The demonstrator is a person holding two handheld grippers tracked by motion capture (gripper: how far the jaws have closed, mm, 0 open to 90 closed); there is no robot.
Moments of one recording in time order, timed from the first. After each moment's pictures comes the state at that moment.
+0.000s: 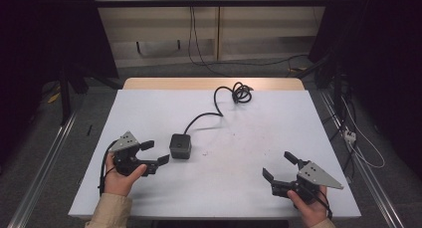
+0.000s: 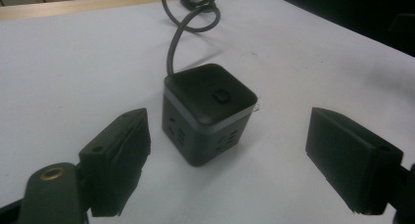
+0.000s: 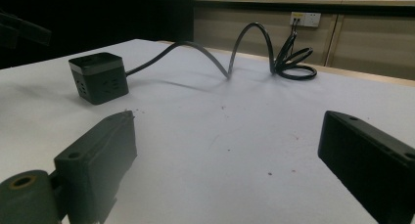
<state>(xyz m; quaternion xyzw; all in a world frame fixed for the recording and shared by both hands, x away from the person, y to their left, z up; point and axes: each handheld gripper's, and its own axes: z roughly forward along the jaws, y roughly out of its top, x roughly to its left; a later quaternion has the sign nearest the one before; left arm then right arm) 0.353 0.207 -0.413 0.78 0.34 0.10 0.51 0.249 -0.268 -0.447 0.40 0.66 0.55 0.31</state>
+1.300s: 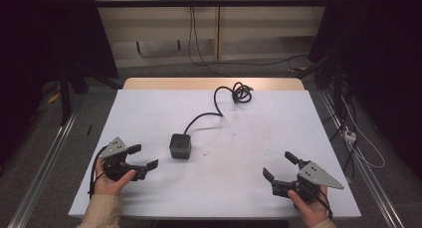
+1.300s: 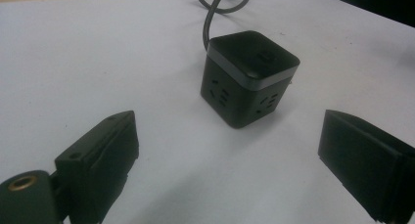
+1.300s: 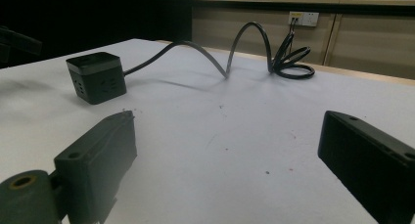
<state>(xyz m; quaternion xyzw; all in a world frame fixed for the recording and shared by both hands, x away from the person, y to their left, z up) 0.352 0.237 -0.434 0.78 0.36 0.12 0.50 0.248 -0.269 -0.447 0.41 0.66 0.55 0.31</state>
